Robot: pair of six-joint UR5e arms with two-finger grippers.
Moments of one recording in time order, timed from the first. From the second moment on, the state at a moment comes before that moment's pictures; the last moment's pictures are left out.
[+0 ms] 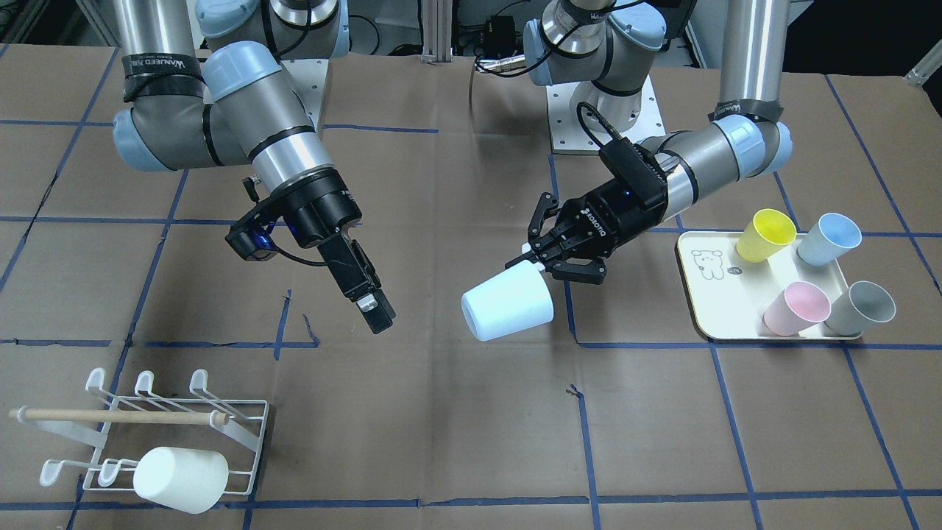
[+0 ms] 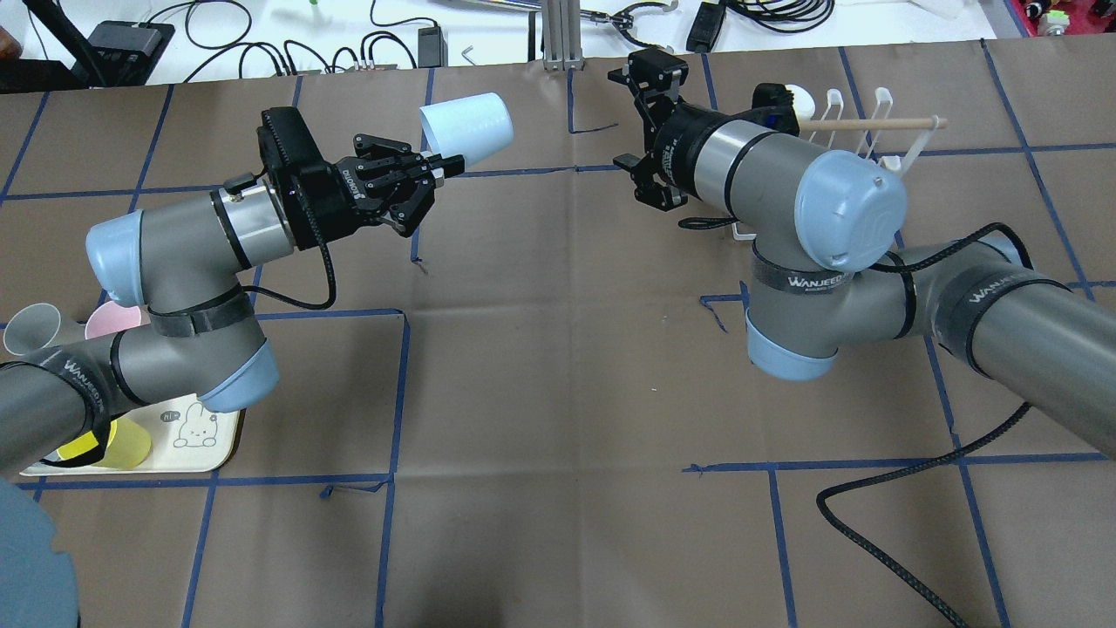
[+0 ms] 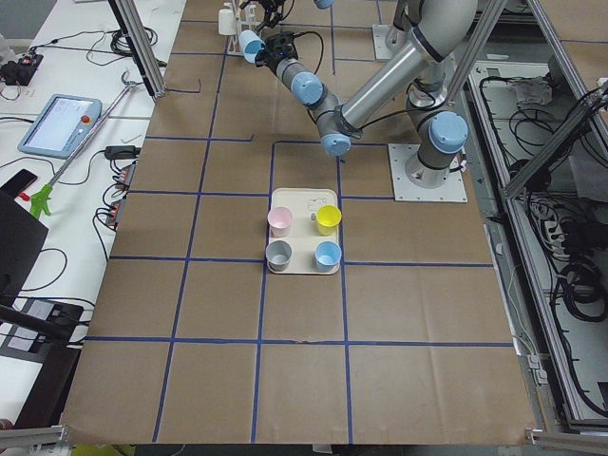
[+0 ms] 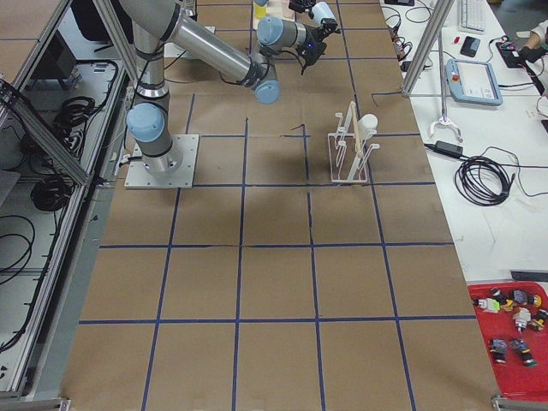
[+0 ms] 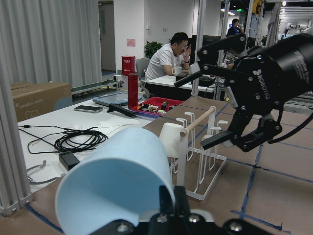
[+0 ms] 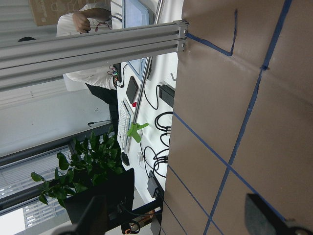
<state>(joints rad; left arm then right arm) -1.38 -1.87 -2.18 0.22 0.34 0.62 1.72 -1.27 1.99 -3.36 -1.16 1.60</state>
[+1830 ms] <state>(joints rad) -1.43 -1.86 -2.18 0.24 0.34 0.59 1.78 -1.23 1.96 -3.37 -1.11 1.61</state>
